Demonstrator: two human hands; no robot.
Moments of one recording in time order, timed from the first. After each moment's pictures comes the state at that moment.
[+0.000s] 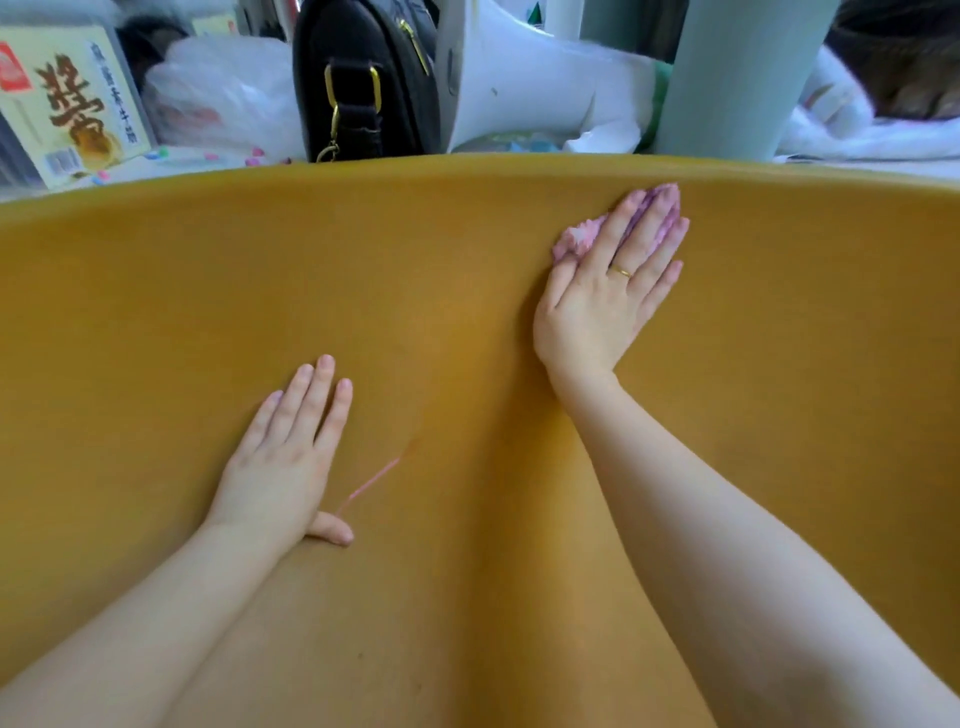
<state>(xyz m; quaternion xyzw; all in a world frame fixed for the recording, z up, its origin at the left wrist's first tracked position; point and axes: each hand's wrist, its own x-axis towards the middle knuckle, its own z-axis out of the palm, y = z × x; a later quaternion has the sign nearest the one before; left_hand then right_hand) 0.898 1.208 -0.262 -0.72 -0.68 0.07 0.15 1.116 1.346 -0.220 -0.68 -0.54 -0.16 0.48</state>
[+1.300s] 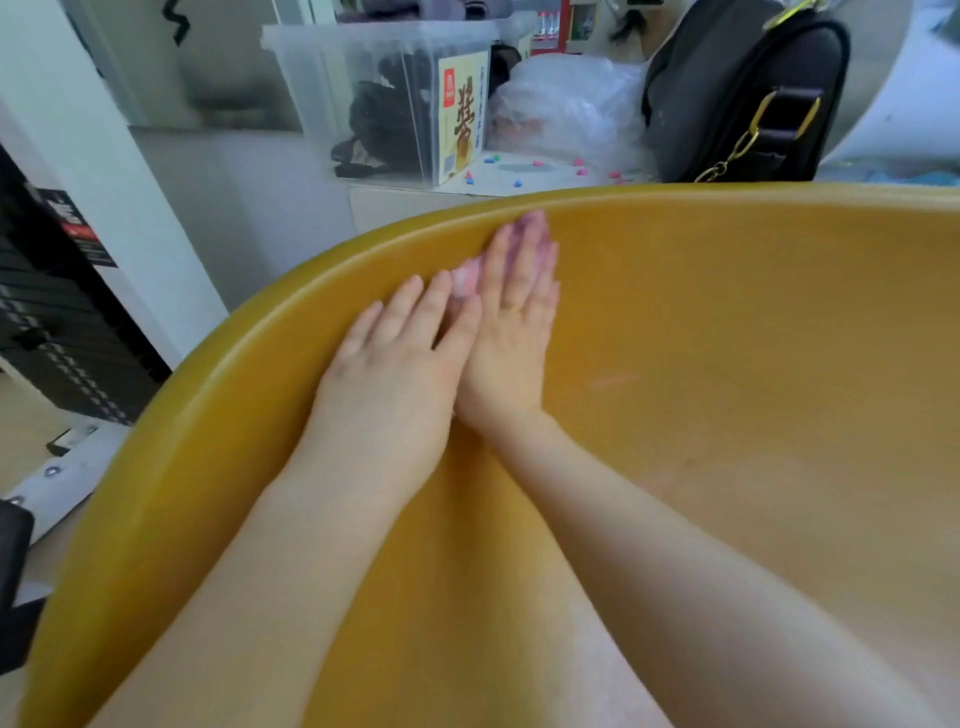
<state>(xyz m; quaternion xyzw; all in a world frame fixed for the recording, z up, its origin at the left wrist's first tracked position) 0.795 1.122 -0.154 -0.62 -0.76 -0.03 0.20 0.828 1.232 -0.220 -0.42 -0.75 0.03 0.51</state>
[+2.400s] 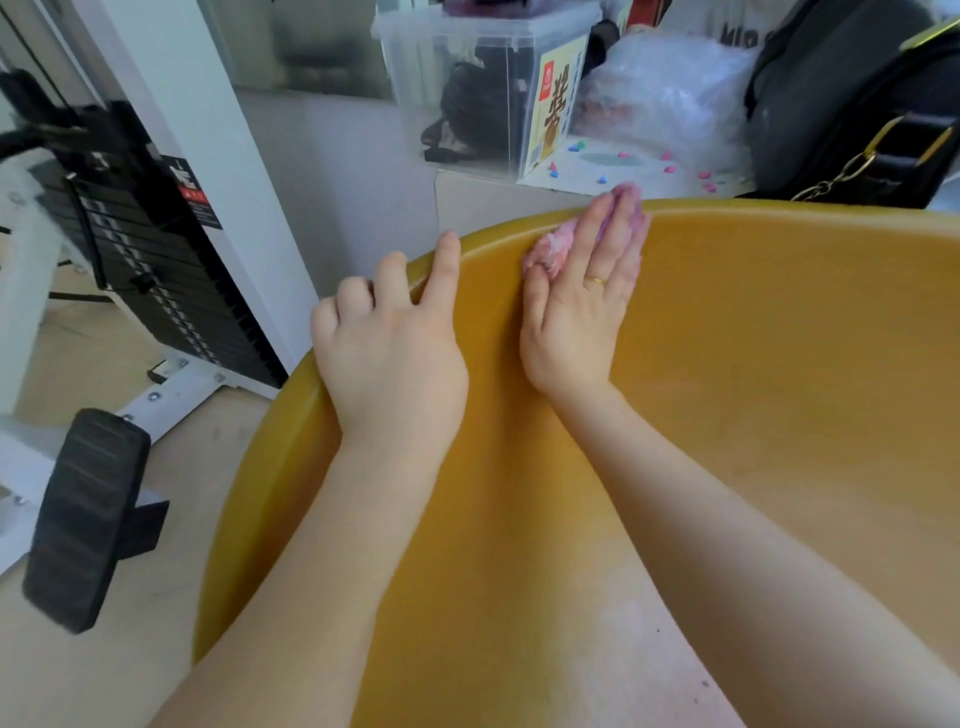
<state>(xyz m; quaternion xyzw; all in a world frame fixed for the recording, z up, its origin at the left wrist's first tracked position) 0.779 1.104 -0.128 -0.43 -0.87 -0.09 0.21 0.825 1.234 -0.192 -0.41 -0.75 0.08 0.51</state>
